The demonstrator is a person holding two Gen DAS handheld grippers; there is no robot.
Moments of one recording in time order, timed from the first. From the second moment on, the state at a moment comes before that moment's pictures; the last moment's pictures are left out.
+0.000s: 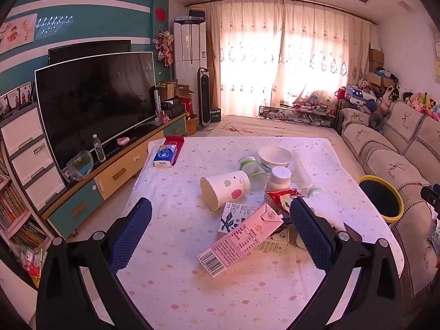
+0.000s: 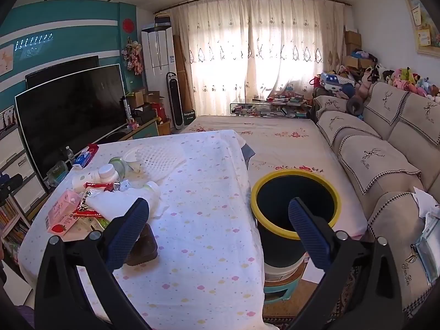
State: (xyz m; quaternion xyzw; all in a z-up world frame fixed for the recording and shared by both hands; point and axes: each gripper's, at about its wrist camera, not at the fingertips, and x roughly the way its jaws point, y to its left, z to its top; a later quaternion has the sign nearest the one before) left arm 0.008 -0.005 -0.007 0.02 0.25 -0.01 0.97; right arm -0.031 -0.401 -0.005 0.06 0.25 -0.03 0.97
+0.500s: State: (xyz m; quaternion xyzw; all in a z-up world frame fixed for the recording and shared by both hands) left arm 0.009 -0.004 -0.009 0.01 0.26 -0.01 0.97; right arm -0.026 -0.397 -0.008 0.06 0.26 -0.03 0.96
